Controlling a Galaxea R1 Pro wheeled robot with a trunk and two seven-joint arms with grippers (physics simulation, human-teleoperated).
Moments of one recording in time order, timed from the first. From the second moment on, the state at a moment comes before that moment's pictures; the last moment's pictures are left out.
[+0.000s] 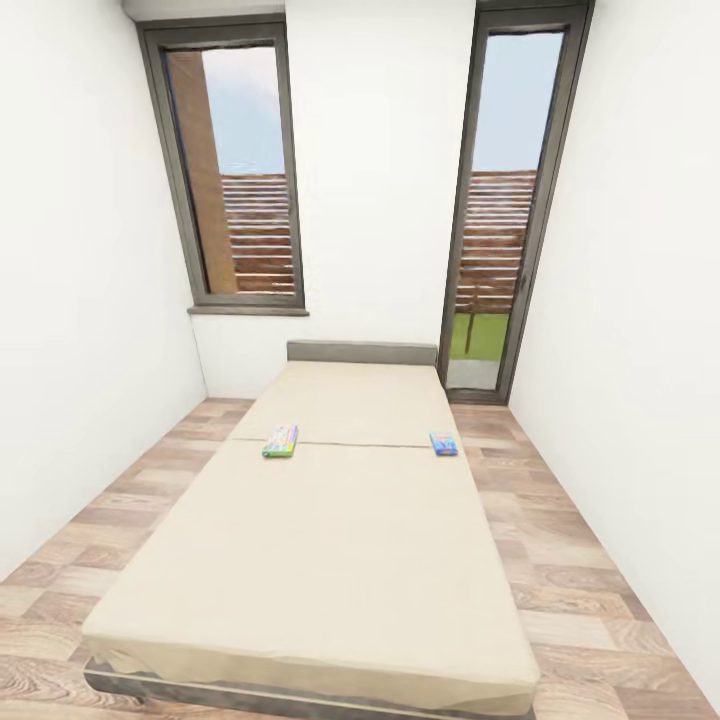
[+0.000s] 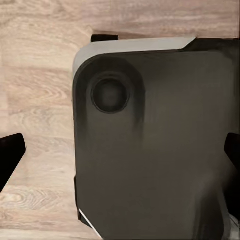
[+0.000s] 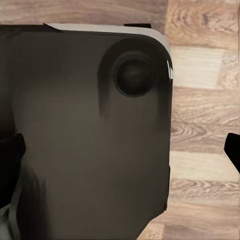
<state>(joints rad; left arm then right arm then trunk) 0.00 0.00 0.01 -0.11 0.00 0.01 -0.01 0.00 0.00 -0.01 -0.01 -0.01 -0.10 0.00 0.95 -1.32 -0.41</state>
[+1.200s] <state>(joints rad) -0.05 0.16 0.30 -1.30 0.01 0.86 -0.38 -0.06 -0.01 -0.05 -1.27 -0.16 0.73 0.03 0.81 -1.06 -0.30</state>
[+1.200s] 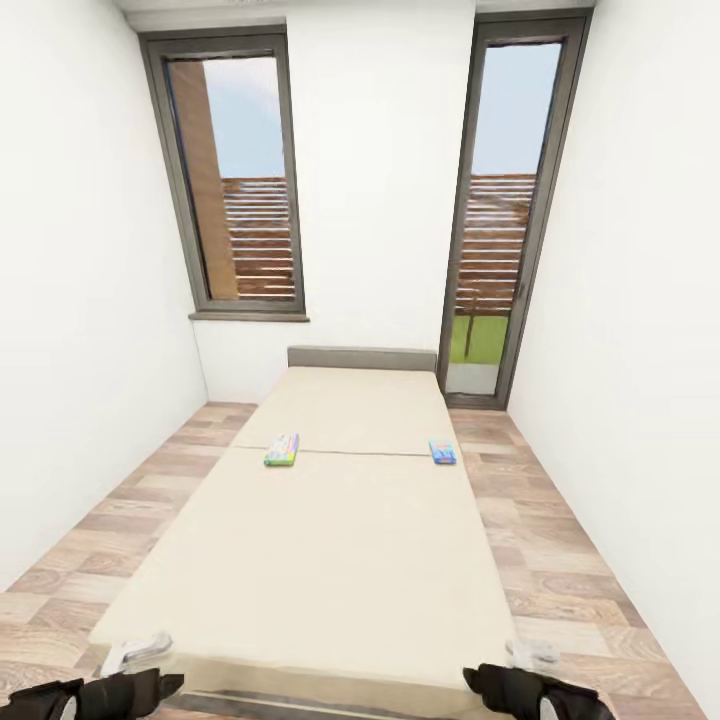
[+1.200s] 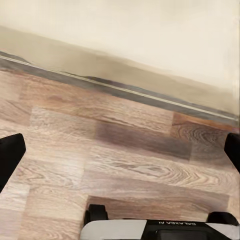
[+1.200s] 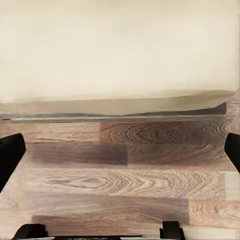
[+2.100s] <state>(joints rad) -0.14 0.29 0.40 -1.44 0.01 1.02 -0.90 -0.07 0.00 -0.05 -1.55 -0.44 0.63 0.10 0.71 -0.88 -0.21</state>
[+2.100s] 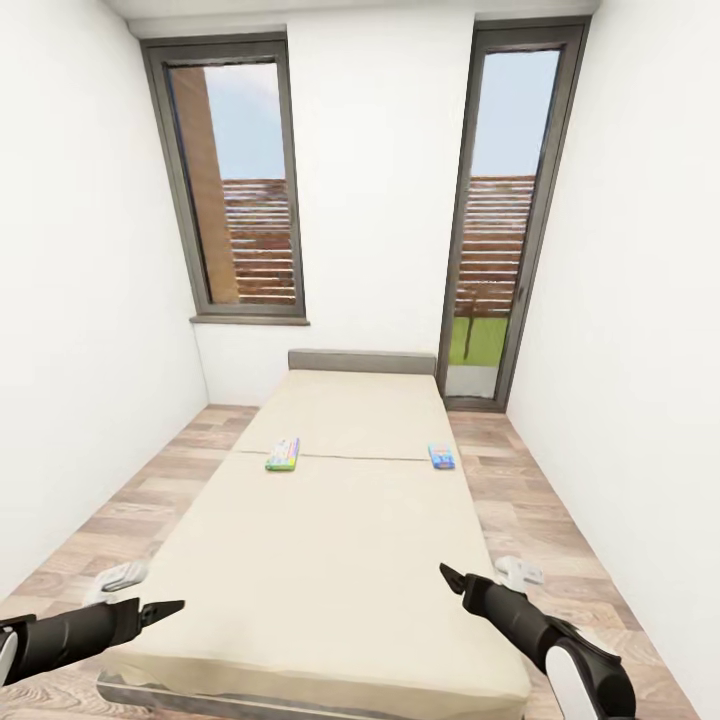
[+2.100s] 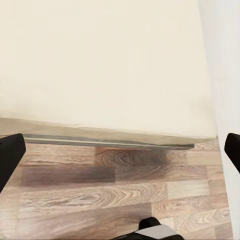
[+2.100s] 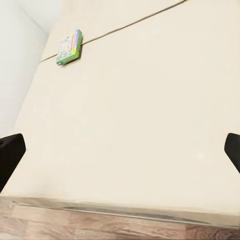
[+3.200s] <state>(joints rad) -0.14 0.30 0.40 -1.44 0.01 1.02 -0.98 -0.07 0.00 -0.06 -1.55 -0.44 0.62 0.18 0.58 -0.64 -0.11</state>
